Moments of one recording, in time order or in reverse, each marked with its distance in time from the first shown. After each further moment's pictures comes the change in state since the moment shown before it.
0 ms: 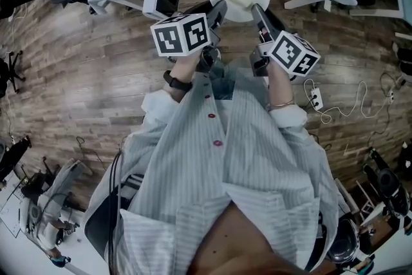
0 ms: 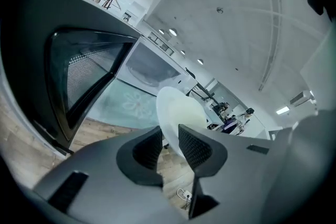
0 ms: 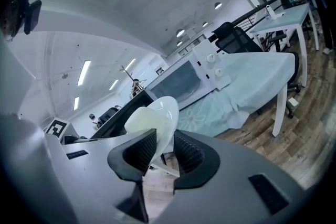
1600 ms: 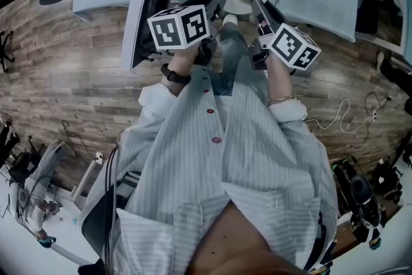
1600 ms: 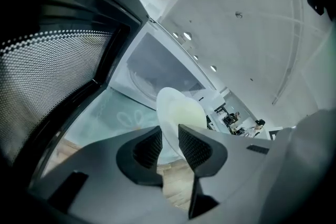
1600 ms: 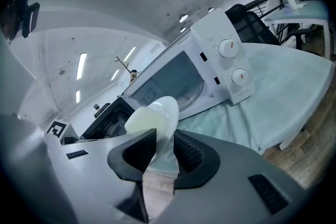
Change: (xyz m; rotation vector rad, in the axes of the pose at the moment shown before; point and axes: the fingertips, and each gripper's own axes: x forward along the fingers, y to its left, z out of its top) left arm 0.128 0.042 0.090 -0.116 -0.039 0.093; right arm 0.129 -0.072 0.093 -0.009 0.147 0.038
